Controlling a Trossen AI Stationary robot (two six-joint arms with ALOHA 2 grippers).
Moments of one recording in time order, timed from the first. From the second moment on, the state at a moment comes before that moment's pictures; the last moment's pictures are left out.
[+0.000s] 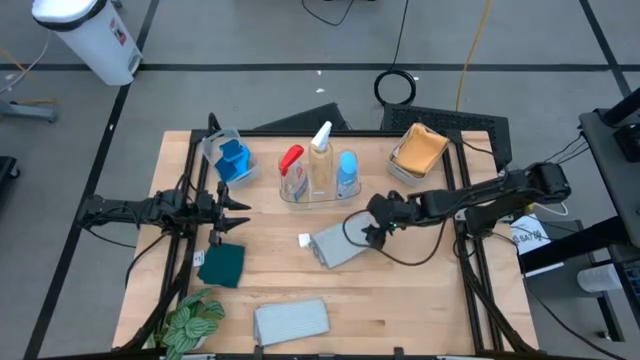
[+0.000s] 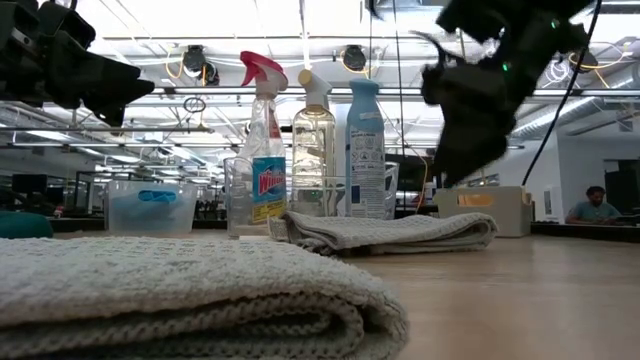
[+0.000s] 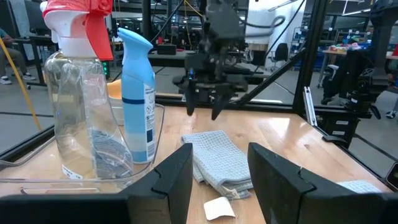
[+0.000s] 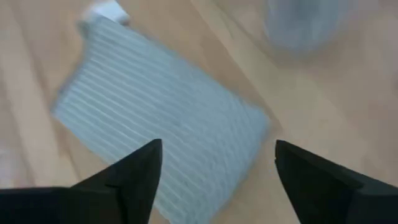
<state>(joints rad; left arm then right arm) -0.07 0.02 0.02 0.03 -0.05 -0.06 0.09 1.35 0.75 -0.34 0.18 0.60</state>
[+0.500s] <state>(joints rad) -0.07 0.02 0.02 0.03 -0.05 -0.06 0.02 1.37 0.48 -0.03 -0.01 0.82</state>
